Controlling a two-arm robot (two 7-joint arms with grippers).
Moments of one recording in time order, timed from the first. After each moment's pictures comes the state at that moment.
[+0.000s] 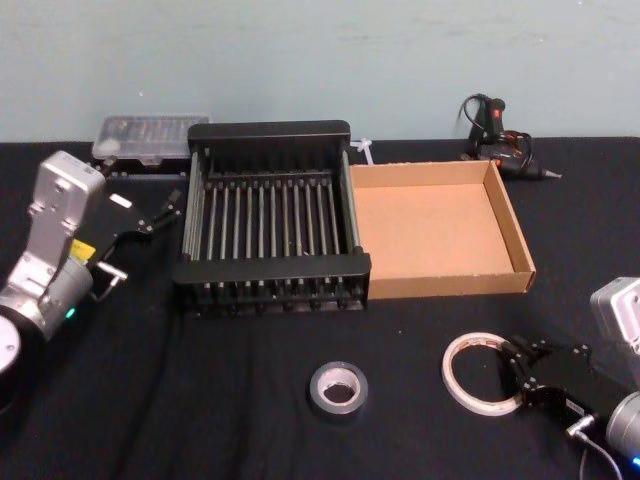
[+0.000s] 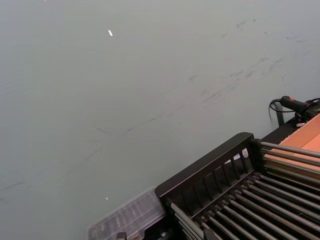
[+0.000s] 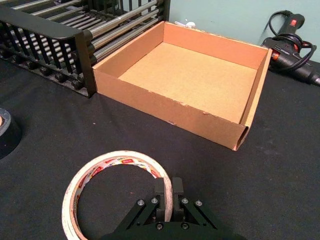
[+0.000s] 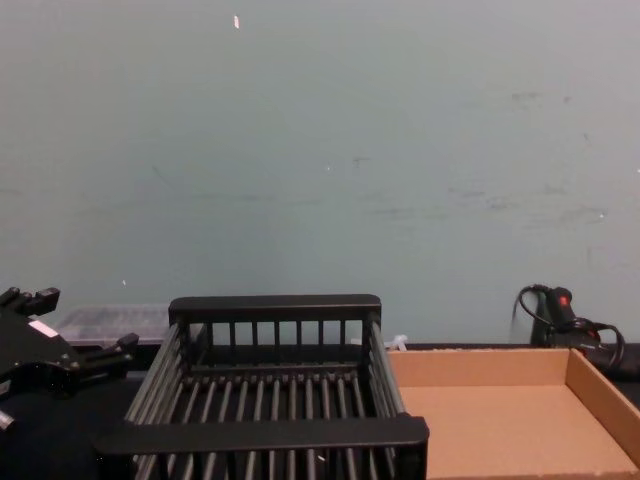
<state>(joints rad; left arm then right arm) -0.20 0.60 0.45 -1.41 -0.25 -0.12 0.03 -0.23 0.56 -0.21 -1.70 0.30 0.16 0.27</state>
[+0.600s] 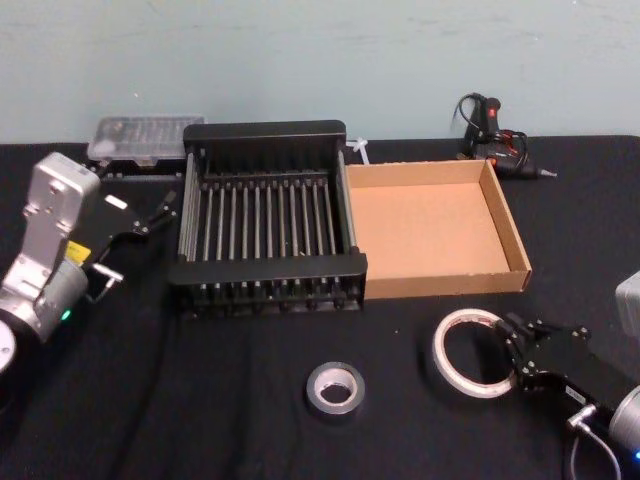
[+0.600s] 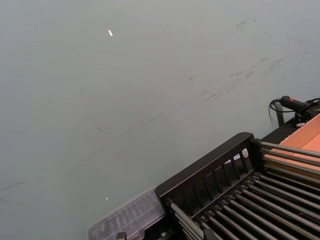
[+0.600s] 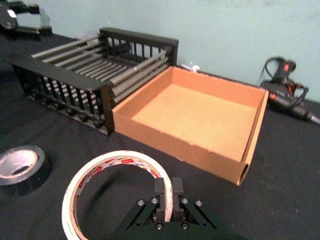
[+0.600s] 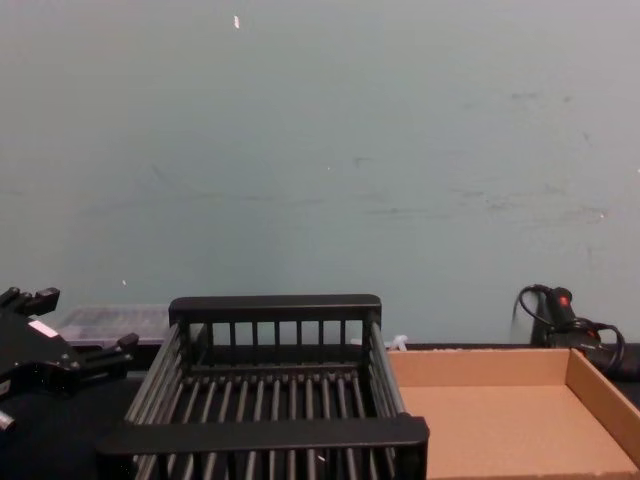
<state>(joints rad) -0.20 0.60 0.45 -1.41 -0.25 -0.12 0.03 -0.28 0.53 -0.15 -1.74 0.33 0.05 0.33</state>
